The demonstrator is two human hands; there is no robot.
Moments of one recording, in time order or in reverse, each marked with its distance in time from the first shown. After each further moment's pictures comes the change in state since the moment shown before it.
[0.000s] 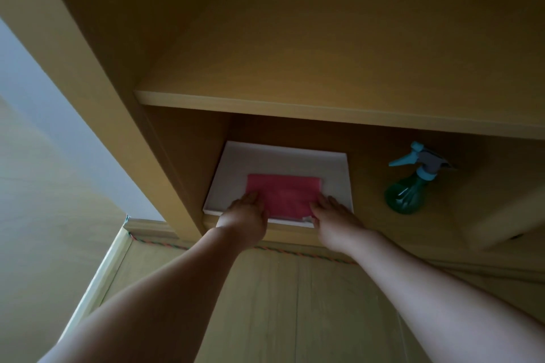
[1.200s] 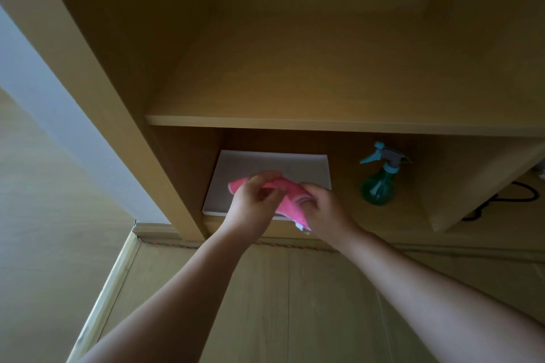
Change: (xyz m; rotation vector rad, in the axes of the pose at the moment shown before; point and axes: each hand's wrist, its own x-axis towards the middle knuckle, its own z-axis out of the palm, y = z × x) left_hand -0.075 0.078 -0.087 -1.012 0.296 -0.016; right_hand -0.083 -0.024 -0.041 0.846 0.495 -0.267
